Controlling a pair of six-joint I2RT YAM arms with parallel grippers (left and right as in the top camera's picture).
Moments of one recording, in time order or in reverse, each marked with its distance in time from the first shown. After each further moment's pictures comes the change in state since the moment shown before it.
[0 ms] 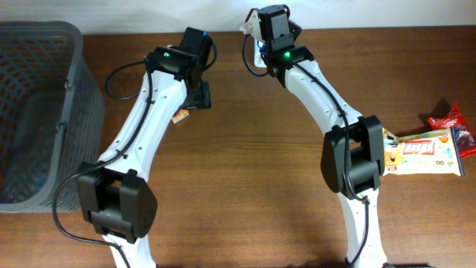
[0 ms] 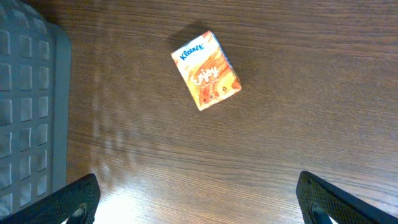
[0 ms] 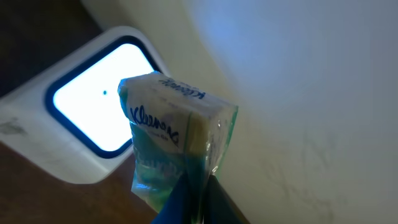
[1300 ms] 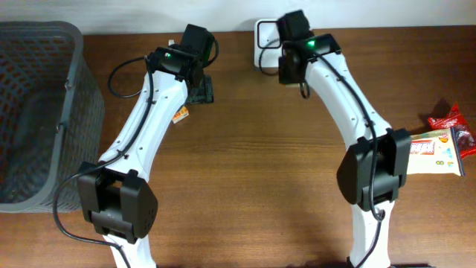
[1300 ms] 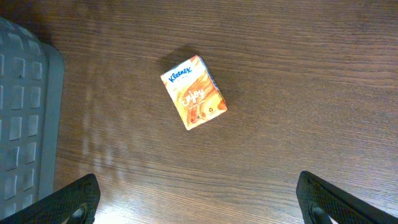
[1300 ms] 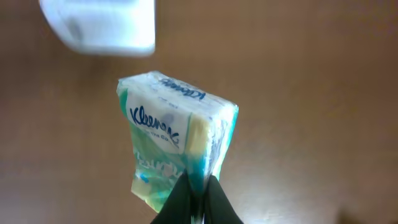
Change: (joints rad) left arm -0.006 0.000 0.000 0.074 0.000 0.000; right arm -0.033 -0.156 -0.004 -0.693 -0.167 1.109
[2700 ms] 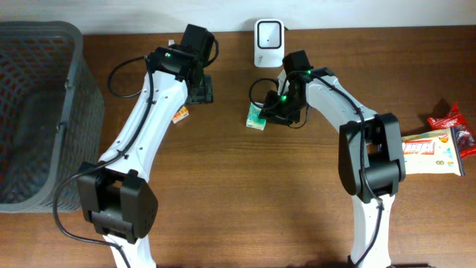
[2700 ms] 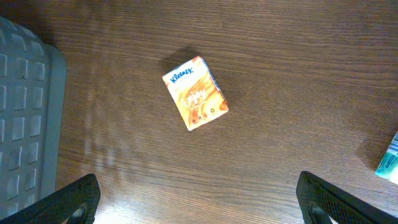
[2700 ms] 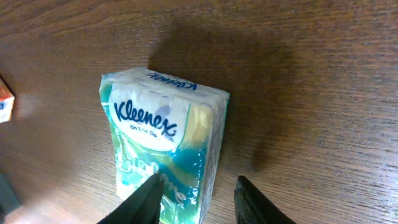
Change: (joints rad) left arm 0.000 0.000 0.000 0.000 -0.007 0.000; right arm -0.069 0.060 -0.372 0.205 -0.799 0.208
